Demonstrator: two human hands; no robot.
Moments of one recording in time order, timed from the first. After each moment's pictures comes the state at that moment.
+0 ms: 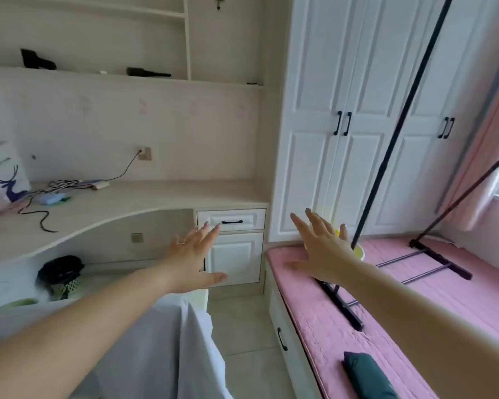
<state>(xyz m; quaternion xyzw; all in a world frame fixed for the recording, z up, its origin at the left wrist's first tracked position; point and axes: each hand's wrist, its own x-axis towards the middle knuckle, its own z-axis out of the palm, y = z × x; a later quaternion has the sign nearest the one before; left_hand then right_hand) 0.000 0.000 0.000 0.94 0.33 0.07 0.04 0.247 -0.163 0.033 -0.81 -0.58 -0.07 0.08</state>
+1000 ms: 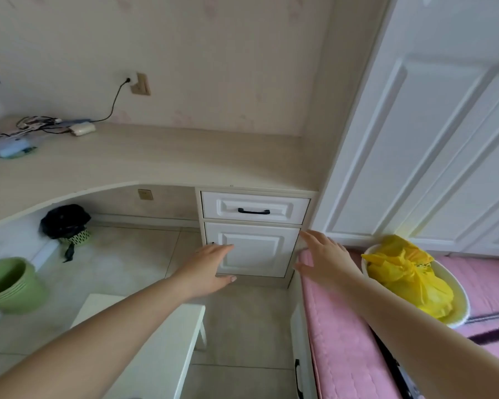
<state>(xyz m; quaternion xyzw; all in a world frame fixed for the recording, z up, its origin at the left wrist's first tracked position) 0.268 0.359 -0.141 0.87 0.43 0.02 0.24 0.527 0.269 -0.120 -0.77 -0.63 0.10 0.05</state>
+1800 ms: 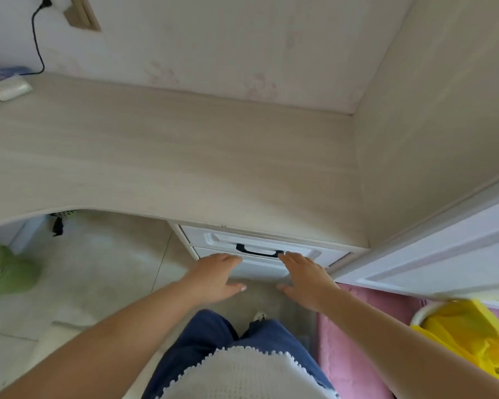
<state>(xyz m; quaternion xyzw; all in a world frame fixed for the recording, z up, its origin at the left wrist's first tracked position) 0.409 0.656 -0.238 0.84 0.43 -0.15 0.29 0.633 0.592 -0.244 -0.67 -0.68 0.28 -0.10</state>
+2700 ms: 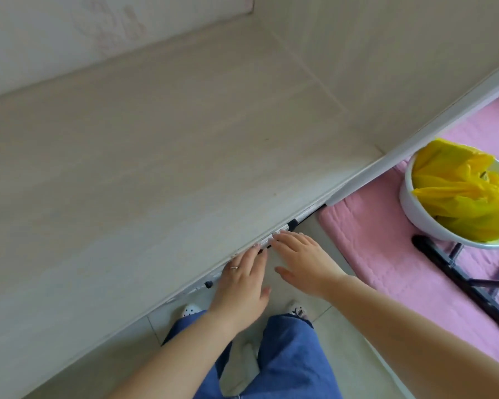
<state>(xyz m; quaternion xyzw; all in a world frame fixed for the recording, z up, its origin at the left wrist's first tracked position) 0.402 0.747 -0.369 0.95 0.14 -0.11 0.24 0.542 0.634 -0.346 -0.83 -0.51 0.24 0.01</state>
